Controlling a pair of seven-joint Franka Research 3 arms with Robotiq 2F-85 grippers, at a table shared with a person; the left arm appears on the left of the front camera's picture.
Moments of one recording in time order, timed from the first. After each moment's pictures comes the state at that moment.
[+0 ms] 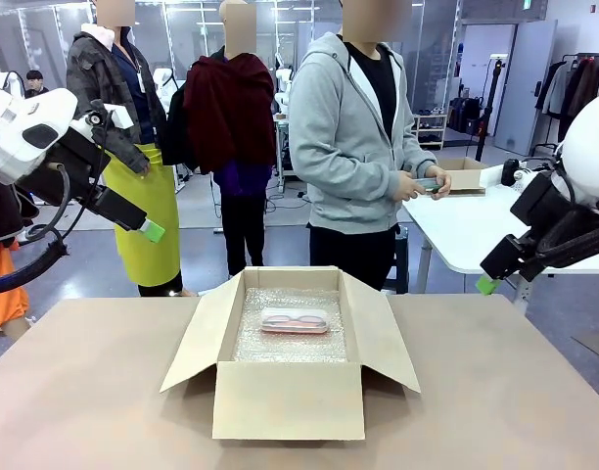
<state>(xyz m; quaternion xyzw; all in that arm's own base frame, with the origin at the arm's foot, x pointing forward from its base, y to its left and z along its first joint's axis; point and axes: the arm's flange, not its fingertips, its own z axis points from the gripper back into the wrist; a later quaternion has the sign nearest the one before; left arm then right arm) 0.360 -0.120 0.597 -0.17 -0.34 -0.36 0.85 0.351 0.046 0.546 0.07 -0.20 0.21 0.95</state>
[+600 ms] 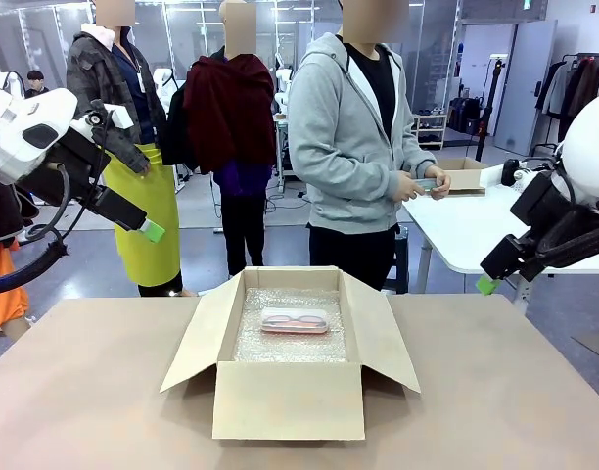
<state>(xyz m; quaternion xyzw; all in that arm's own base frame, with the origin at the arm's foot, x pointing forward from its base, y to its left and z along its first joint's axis) 0.360 -0.120 0.597 -0.17 -0.34 -0.36 0.85 0.351 0.046 0.546 0.07 -0.20 0.21 0.95</state>
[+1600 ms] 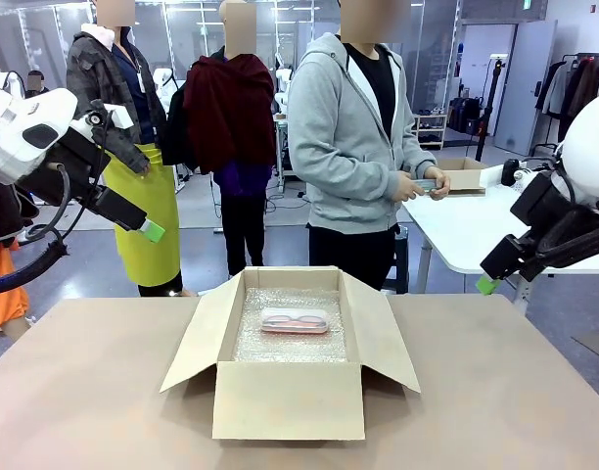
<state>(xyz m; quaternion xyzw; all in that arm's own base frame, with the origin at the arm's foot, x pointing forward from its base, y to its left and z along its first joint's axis) 0.360 -0.120 0.597 -0.17 -0.34 -0.36 0.85 0.351 0.046 0.546 0.07 -0.20 0.22 0.95</state>
